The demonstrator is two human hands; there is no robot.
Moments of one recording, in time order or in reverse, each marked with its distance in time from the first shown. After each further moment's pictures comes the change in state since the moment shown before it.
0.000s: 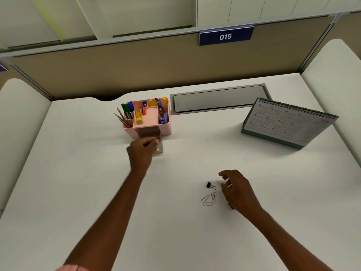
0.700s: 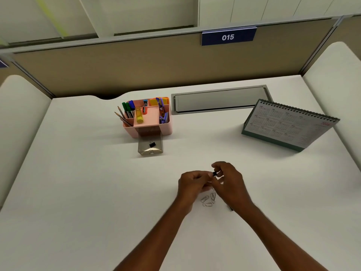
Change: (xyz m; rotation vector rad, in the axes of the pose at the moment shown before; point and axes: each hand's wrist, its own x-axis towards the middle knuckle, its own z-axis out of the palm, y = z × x) left_hand -0.147 0.012 0.079 -0.442 -0.600 -0.392; right_hand 0.016 -0.040 0.004 0.108 0.083 -0.069
